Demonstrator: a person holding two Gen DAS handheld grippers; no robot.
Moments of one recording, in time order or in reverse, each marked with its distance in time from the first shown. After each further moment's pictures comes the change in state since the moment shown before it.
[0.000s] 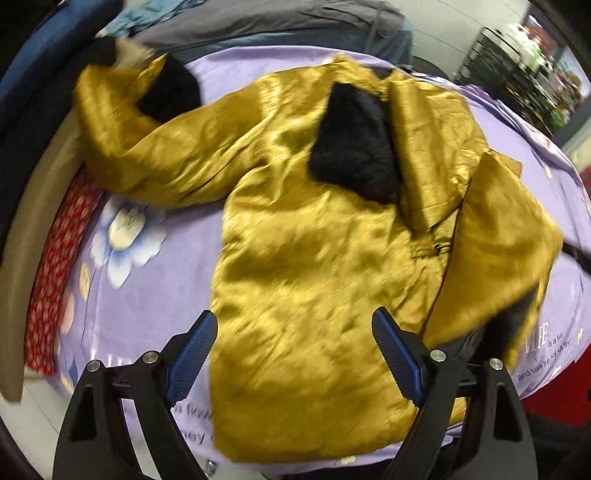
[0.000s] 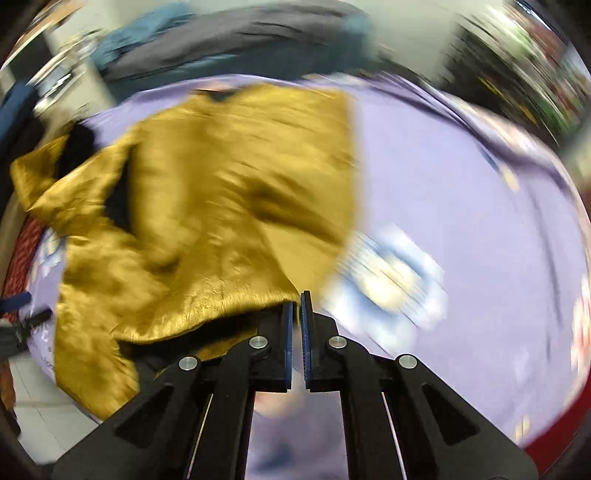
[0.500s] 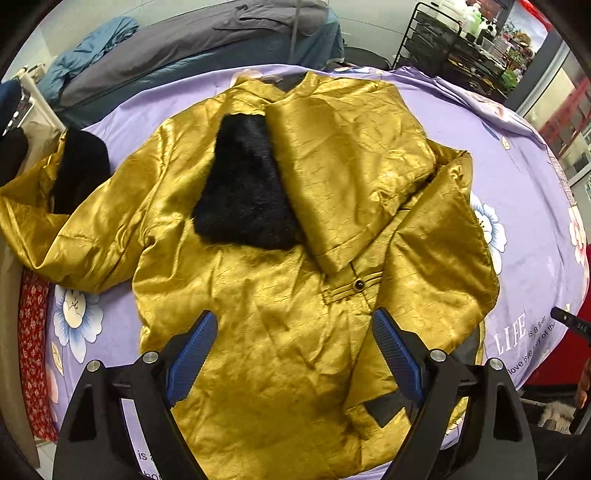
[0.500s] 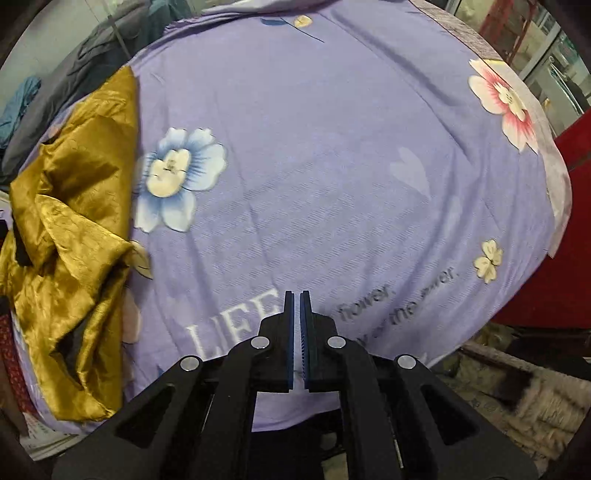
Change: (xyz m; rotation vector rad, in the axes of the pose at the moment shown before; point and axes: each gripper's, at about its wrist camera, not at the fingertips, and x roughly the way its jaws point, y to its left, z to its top) left arm 0.006 -0.082 0.043 0.181 -0.020 -0.094; right arm -0.004 -0.111 -0.084 0.409 0.120 -0.059
